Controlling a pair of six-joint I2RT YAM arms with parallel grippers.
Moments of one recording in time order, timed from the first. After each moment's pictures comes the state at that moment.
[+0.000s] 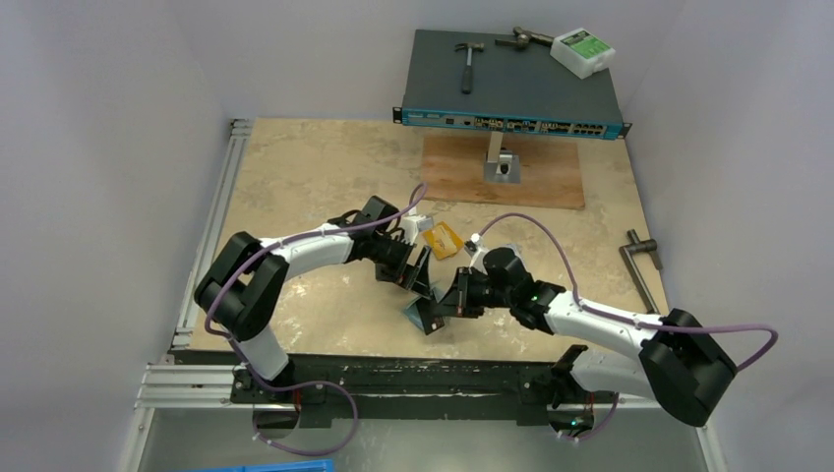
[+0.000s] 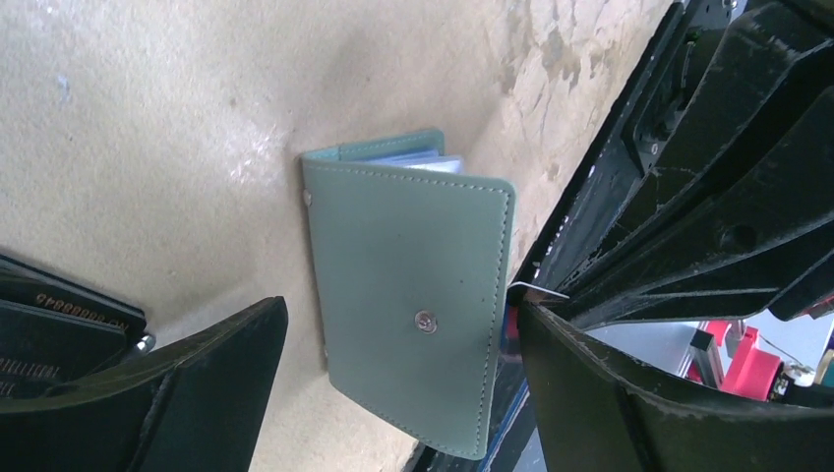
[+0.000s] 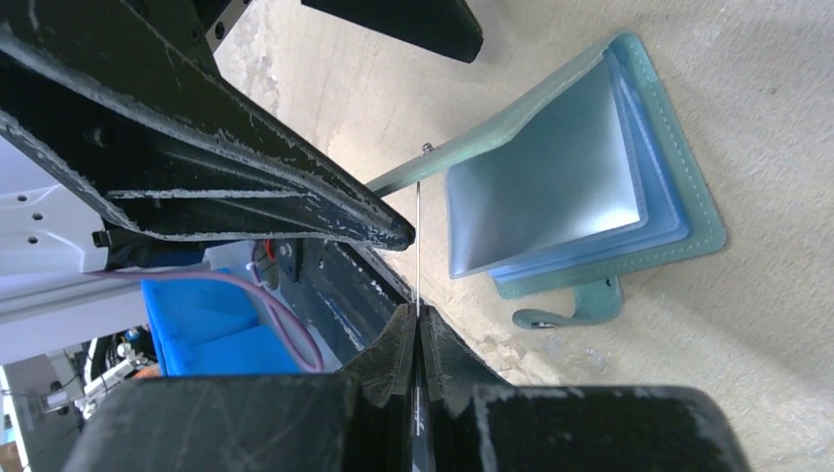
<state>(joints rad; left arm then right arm) -0.63 1.69 0.97 -0.30 0.72 -0.22 0.77 1.14 0.41 0.10 -0.39 0.94</state>
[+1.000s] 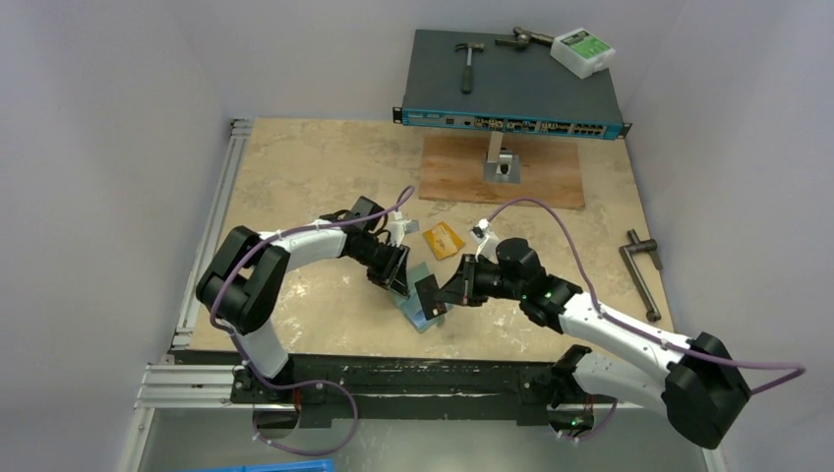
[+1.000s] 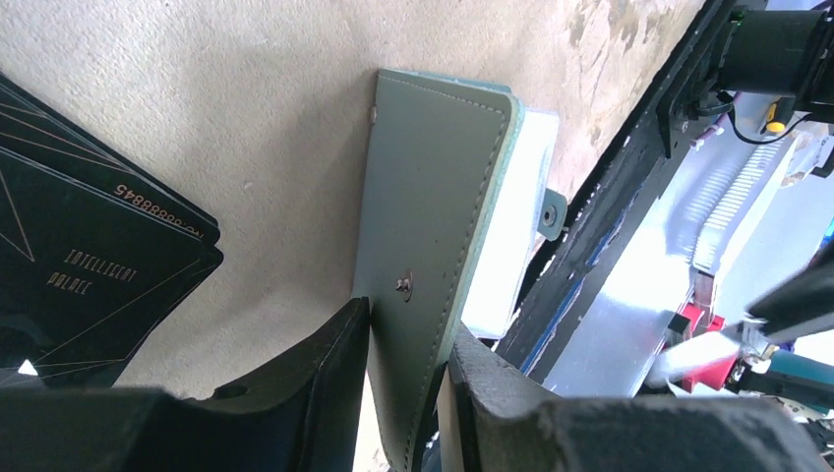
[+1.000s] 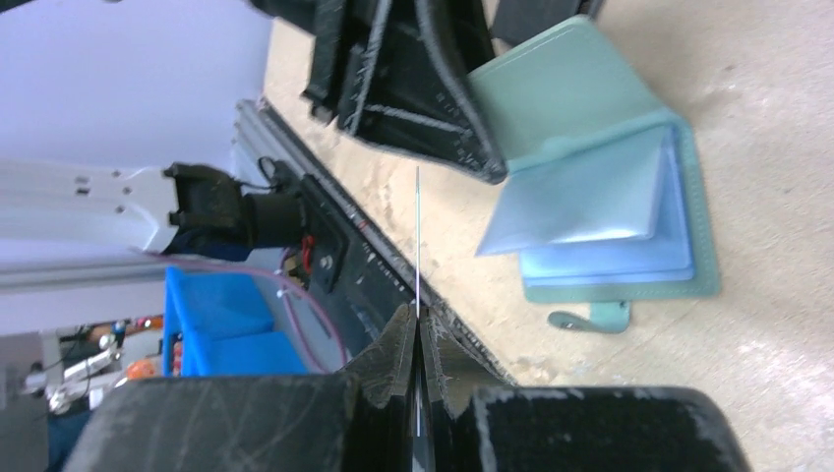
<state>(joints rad) -0.53 1.73 0.95 -0.43 0.75 -0.15 0.73 1.06 0.50 0.03 -0.39 0.84</state>
